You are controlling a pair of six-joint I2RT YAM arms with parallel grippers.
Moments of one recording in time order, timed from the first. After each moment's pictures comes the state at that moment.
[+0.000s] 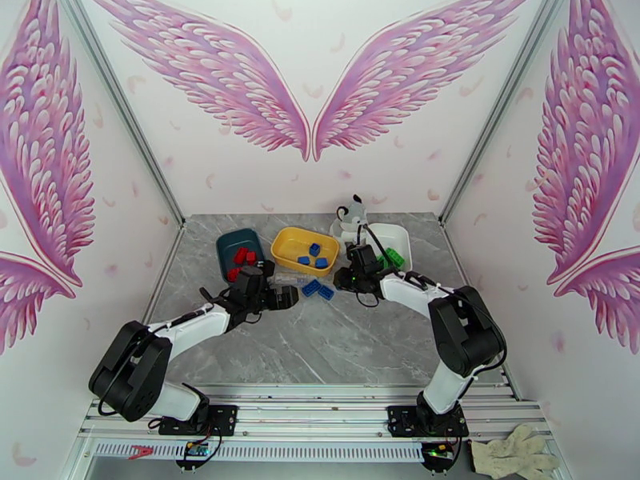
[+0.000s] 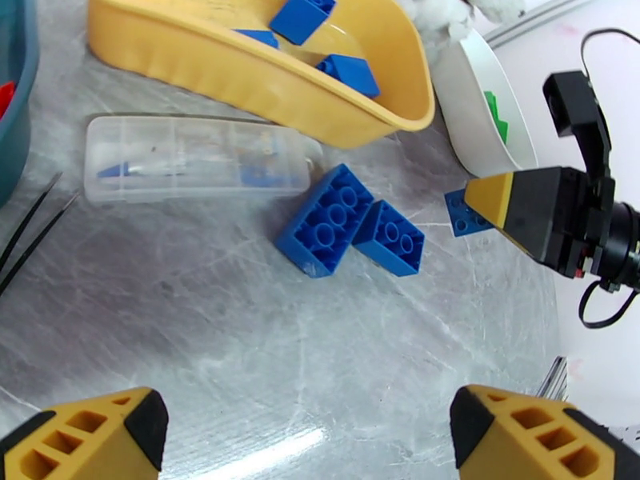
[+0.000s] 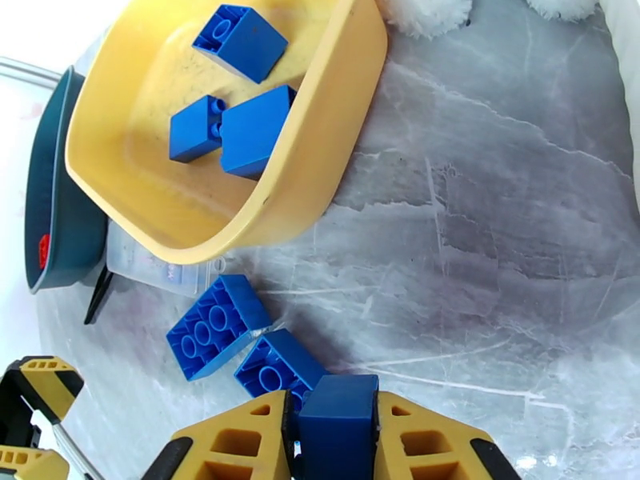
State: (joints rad) left arm -0.49 1.47 0.72 0.05 0.29 -0.57; right arm 0.40 1.75 1.08 -0.23 -0.18 0.55
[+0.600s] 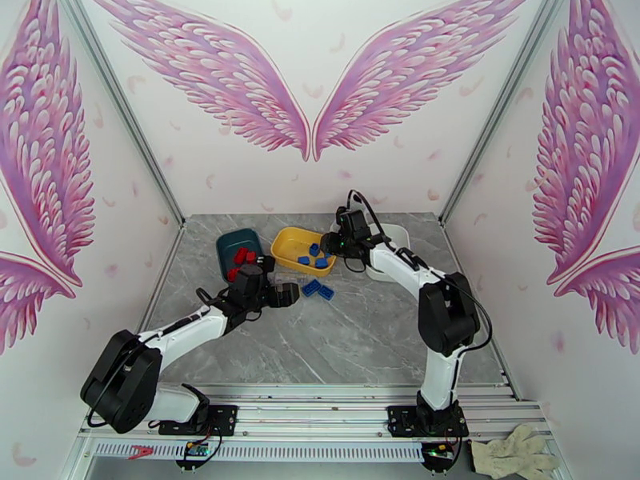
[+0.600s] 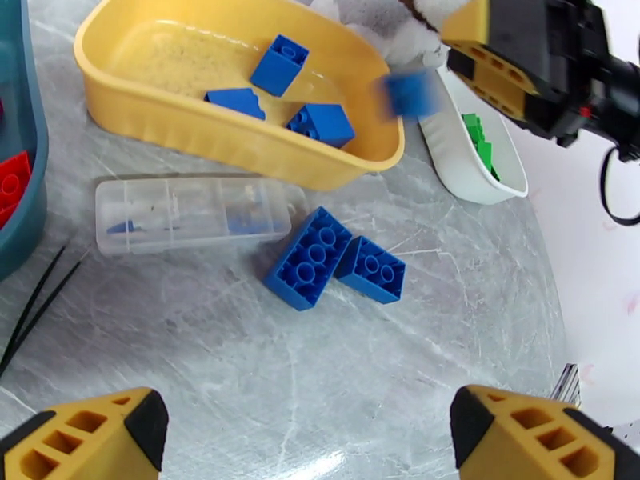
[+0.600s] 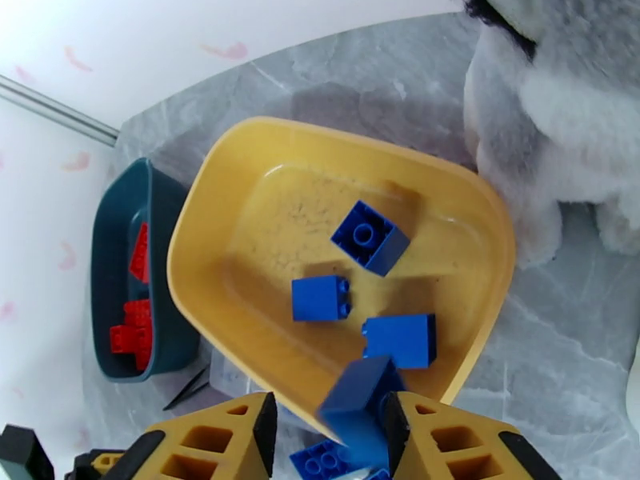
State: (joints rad) left arm -0.51 1.39 0.72 0.05 0.21 -0.53; right arm 0.41 1.97 1.60 -0.39 -0.15 0.52
